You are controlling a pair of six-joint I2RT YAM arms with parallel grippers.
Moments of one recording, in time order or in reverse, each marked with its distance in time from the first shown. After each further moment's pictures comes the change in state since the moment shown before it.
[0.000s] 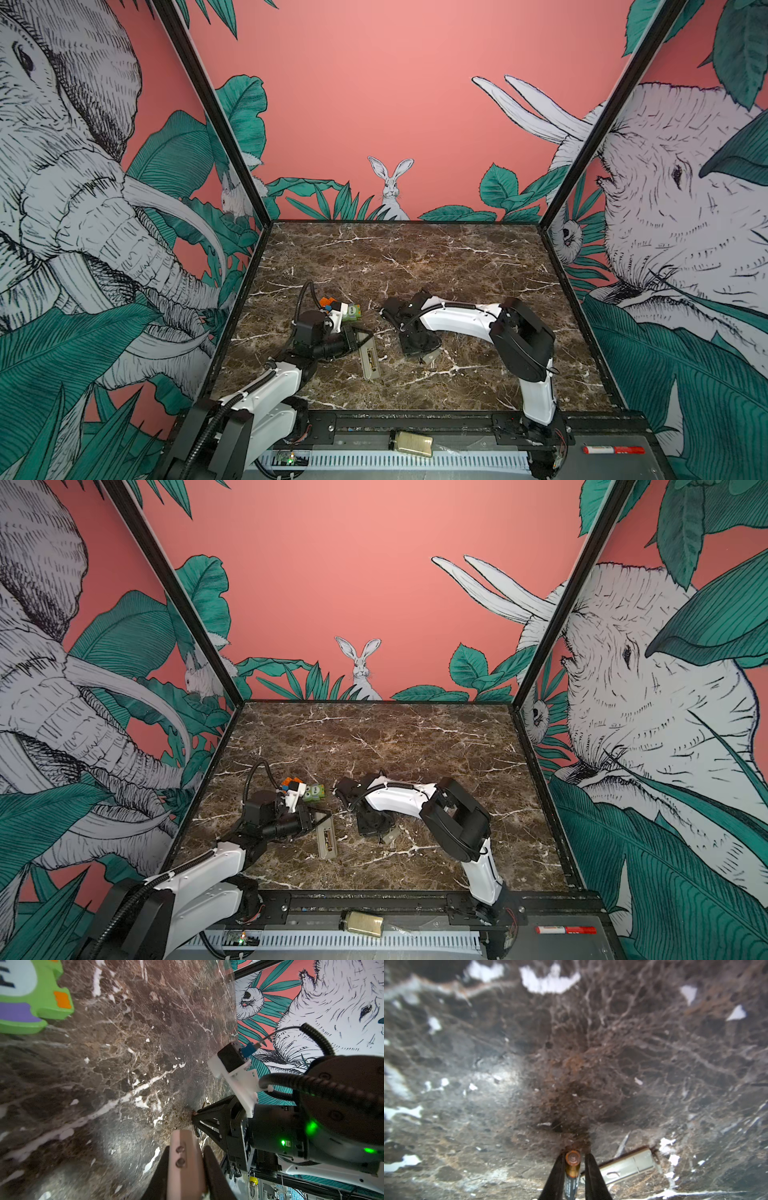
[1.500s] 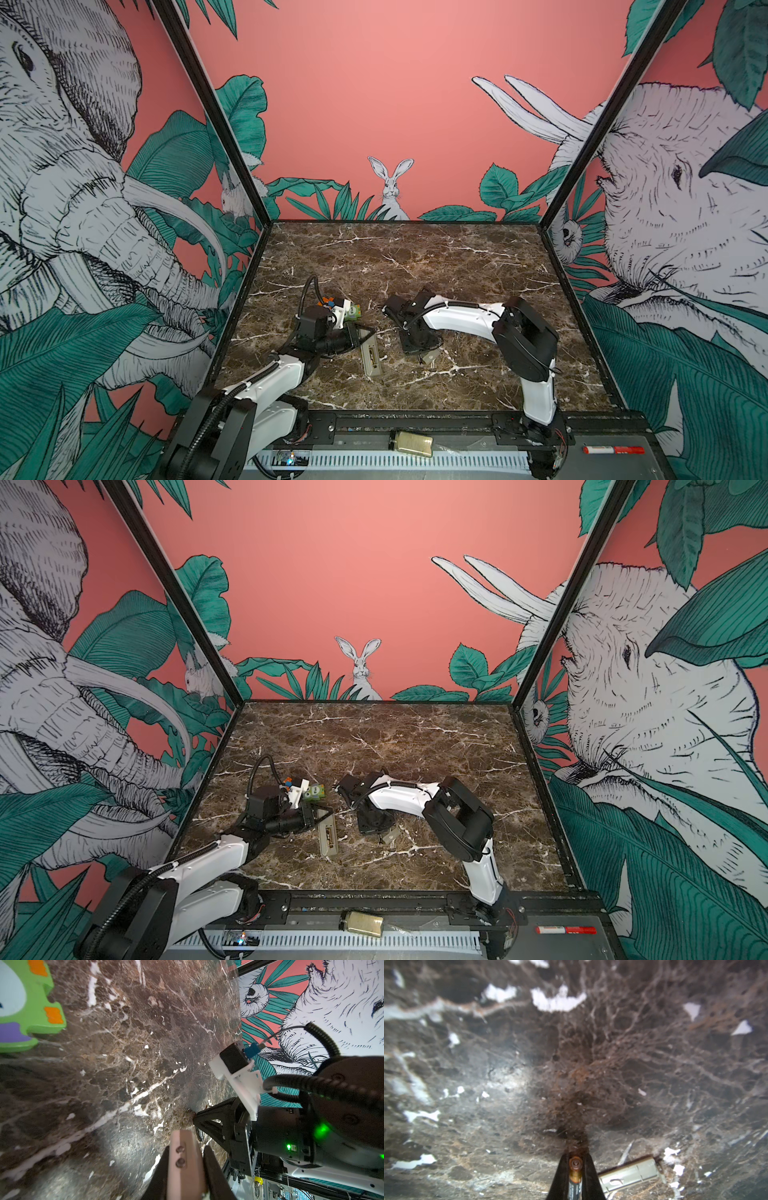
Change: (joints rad) left arm -0.020 0.064 0.058 -0.024 -0.014 0.034; right arm -0.019 -0.022 -0.029 0.058 -0.027 -0.028
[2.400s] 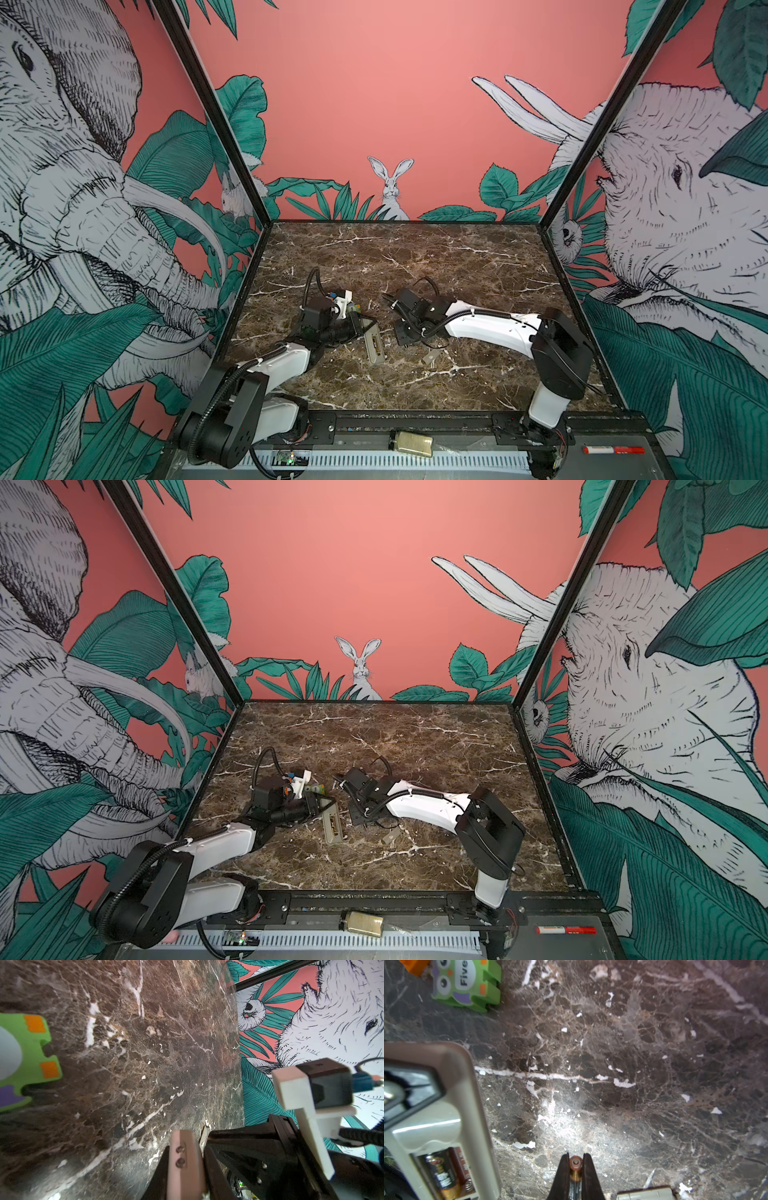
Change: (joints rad) left arm 0.000 0.153 0.077 0.125 -0.027 -0.058; right arm 0.023 -0.216 -0.128 0.335 0.033 -0.110
